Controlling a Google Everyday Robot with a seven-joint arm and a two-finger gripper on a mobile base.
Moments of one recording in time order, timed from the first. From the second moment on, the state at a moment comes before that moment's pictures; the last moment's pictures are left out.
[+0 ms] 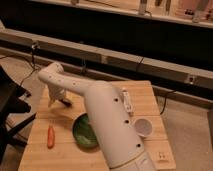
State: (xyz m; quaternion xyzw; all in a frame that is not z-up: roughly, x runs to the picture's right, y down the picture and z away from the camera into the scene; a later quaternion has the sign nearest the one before) arm -0.271 0.100 0.919 -0.23 -0.29 -0.69 0.62
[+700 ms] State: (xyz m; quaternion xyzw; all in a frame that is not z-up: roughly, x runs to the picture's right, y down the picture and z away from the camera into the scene) arm -0.249 0.093 0.926 -0.23 -0.24 -0.69 0.64
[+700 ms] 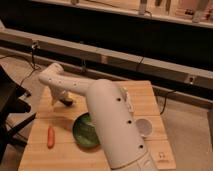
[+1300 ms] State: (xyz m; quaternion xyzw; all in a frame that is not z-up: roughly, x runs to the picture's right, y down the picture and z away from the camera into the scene) arm -0.238 0.086 0.938 -0.21 -0.25 -0.67 0.67
